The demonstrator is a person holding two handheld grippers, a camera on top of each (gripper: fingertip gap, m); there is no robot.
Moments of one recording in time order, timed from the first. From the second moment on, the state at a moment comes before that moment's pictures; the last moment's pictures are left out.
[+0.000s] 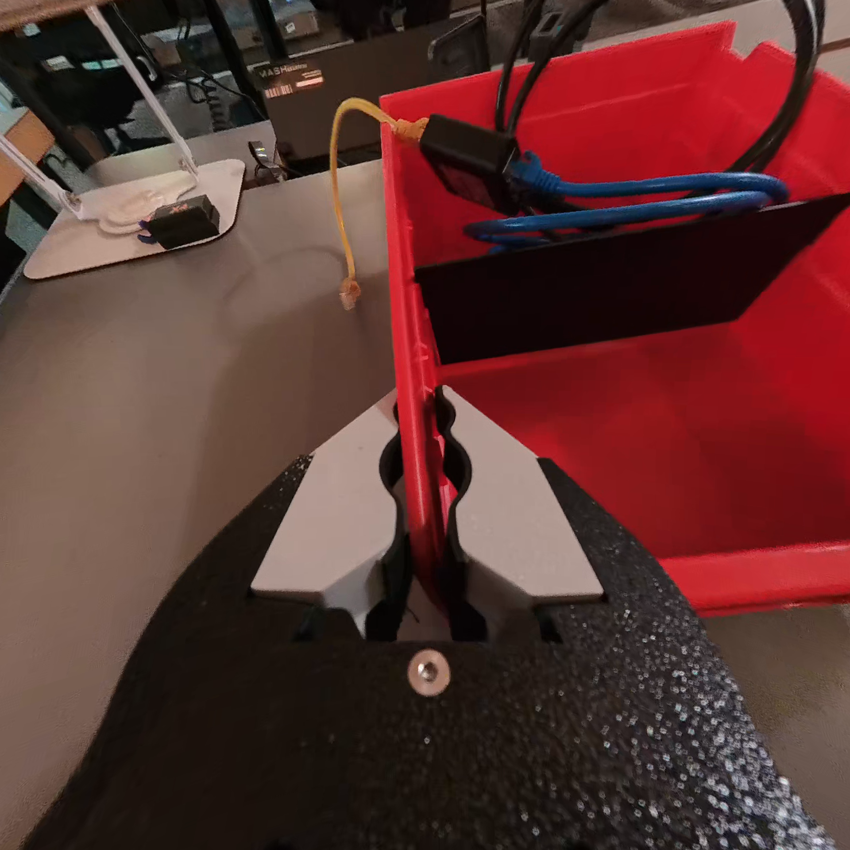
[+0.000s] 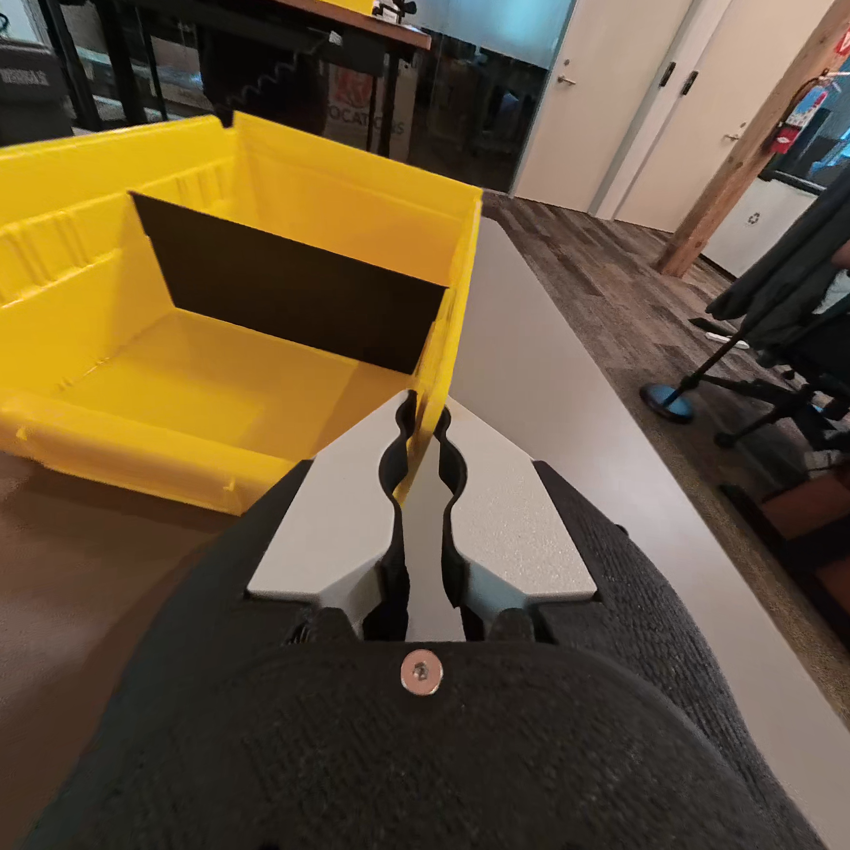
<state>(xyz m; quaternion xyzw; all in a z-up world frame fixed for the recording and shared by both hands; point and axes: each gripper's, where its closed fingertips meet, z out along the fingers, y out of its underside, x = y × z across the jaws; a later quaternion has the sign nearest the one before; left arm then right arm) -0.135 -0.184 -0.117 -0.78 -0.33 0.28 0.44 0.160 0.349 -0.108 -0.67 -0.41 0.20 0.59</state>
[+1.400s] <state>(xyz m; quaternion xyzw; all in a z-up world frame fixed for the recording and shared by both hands) -0.185 -0.294 -0.097 -0.74 -0.38 0.37 0.41 0.189 0.308 -0.028 -0.60 -0.44 0.21 0.63</state>
